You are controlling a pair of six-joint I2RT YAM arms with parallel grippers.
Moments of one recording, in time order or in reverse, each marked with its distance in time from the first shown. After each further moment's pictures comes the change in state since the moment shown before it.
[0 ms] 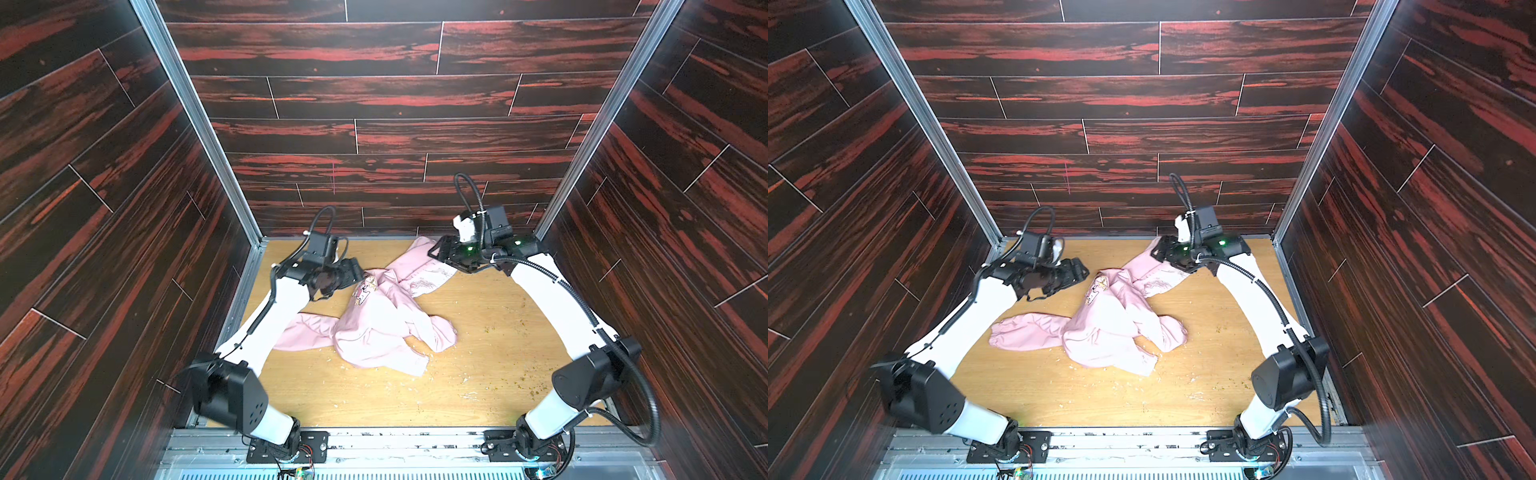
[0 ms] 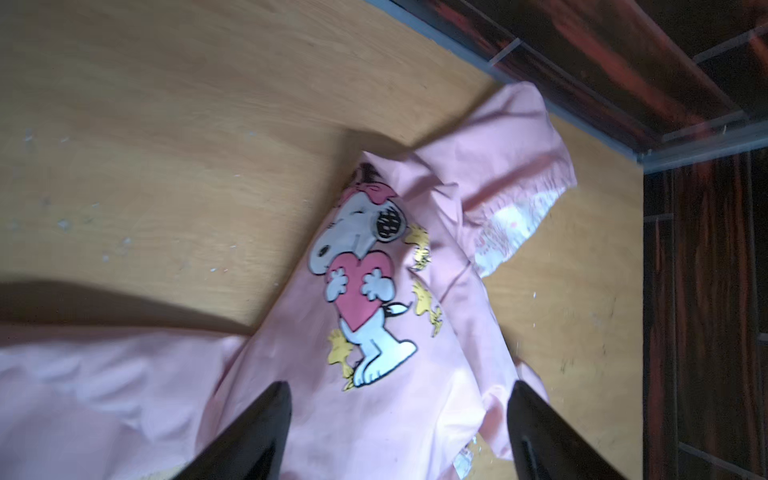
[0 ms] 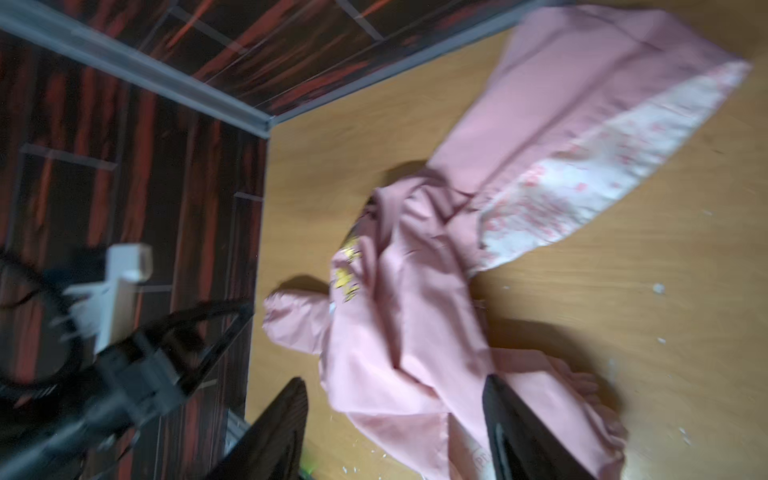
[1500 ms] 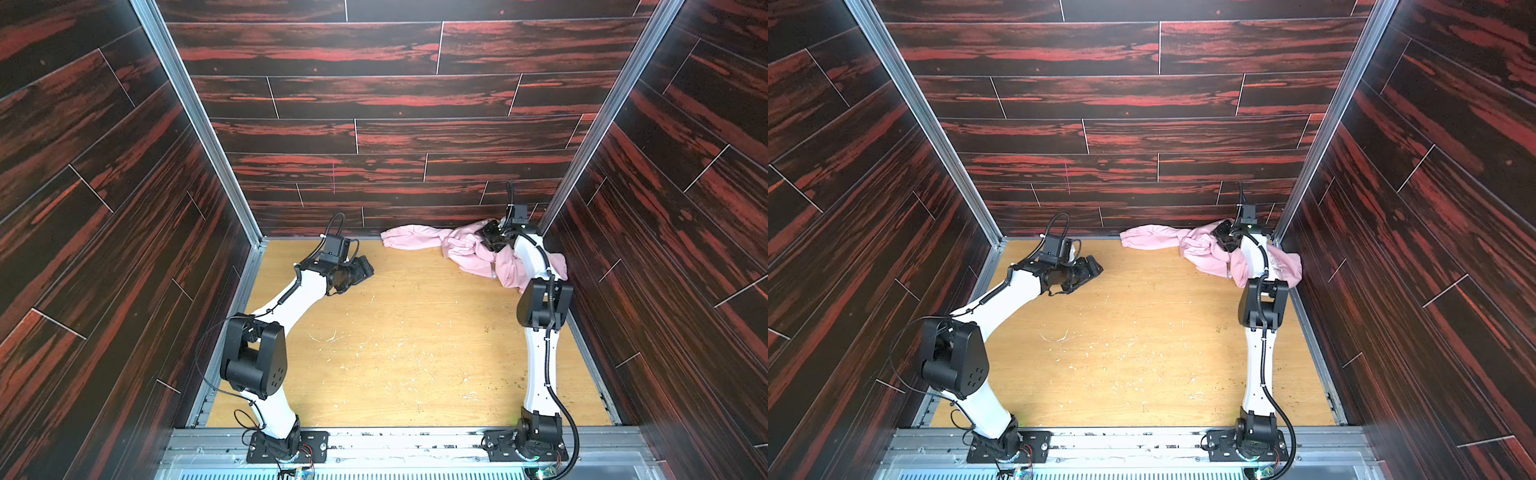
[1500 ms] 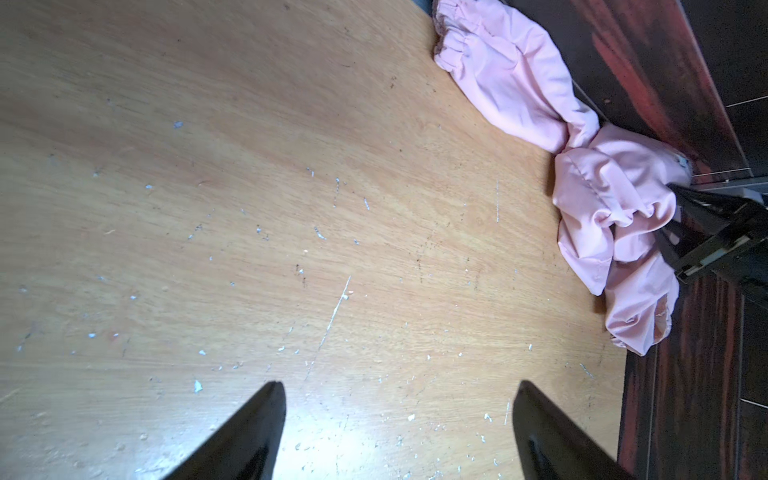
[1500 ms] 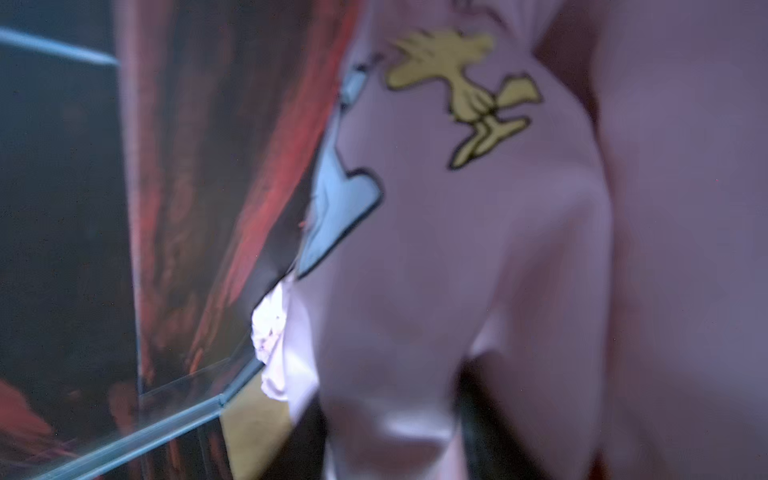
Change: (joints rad) left arm 0.031 0.187 -0.064 0.264 0.035 -0.161; right arm -0.426 0.938 0.773 0.178 -0.078 0.234
